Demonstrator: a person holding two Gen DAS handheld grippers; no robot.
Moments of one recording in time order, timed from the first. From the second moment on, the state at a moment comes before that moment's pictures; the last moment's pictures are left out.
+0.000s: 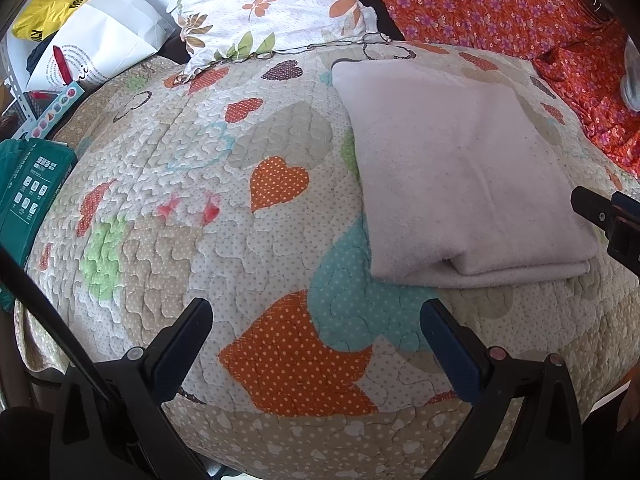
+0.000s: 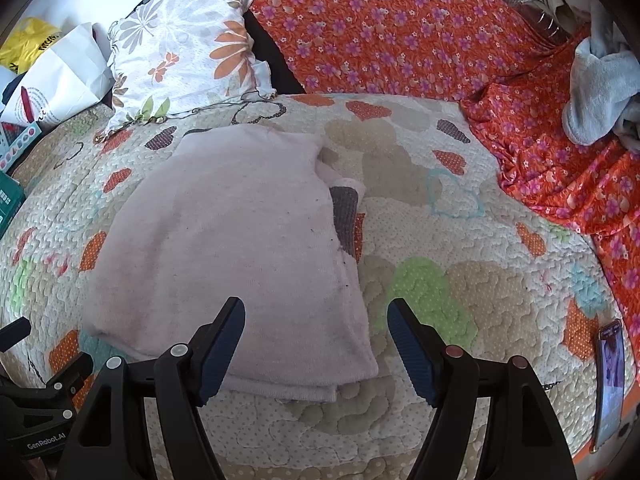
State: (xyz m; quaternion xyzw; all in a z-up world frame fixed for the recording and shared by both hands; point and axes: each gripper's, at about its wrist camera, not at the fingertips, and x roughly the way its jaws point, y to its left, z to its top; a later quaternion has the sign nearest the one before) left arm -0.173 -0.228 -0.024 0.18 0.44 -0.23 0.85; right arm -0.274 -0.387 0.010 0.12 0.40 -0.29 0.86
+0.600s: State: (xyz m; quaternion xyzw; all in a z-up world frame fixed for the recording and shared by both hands) left arm -0.171 -0.235 -0.031 0.18 0.45 -0.24 0.84; right arm -0.275 -0.390 0.011 0.13 0.39 -0.29 0.86
